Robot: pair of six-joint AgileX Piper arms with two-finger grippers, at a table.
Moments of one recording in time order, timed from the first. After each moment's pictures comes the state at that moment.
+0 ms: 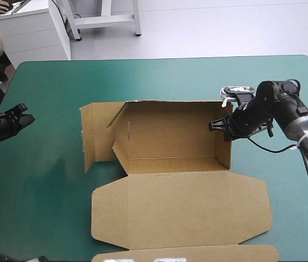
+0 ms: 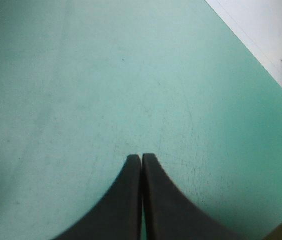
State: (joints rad) left arm 0.59 1.57 -1.11 -1.11 0.92 0.60; right arm 0.21 1.58 -1.42 0.23 1.18 -0.02
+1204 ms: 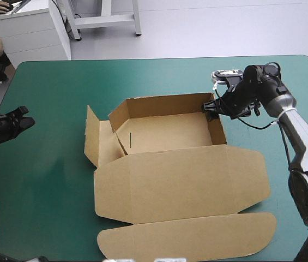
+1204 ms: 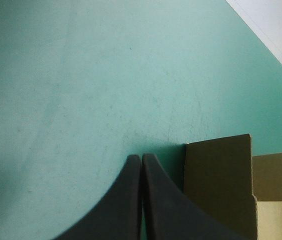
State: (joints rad) left arm 0.59 1.57 -1.11 -1.07 0.93 0.59; right arm 0.21 1.81 -1.68 0.20 1.15 -0.07
